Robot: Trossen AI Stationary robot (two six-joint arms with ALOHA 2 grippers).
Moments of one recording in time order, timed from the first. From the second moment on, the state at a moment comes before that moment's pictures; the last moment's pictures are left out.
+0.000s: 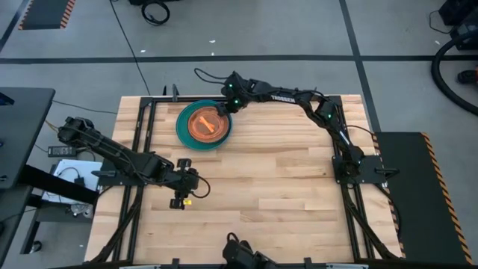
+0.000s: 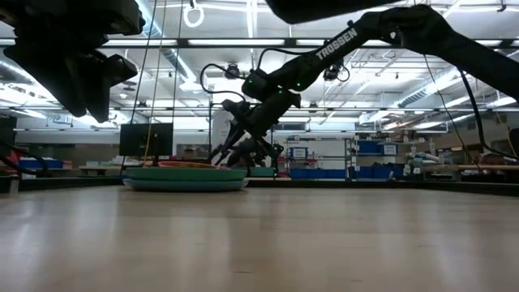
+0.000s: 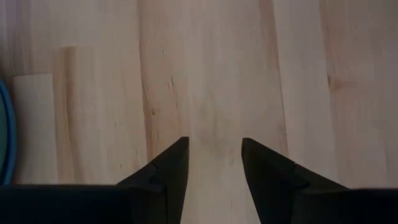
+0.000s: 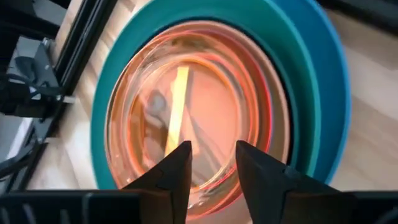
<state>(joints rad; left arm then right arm) -0.40 1.25 0.81 -0.69 -0.16 -0.29 -0.54 2.32 1.94 -0.45 -0.42 0.55</state>
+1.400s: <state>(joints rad) -0.01 1.25 0.81 -0.67 -0.53 0.04 -0.22 1.81 1.60 -0.97 0.19 0.26</state>
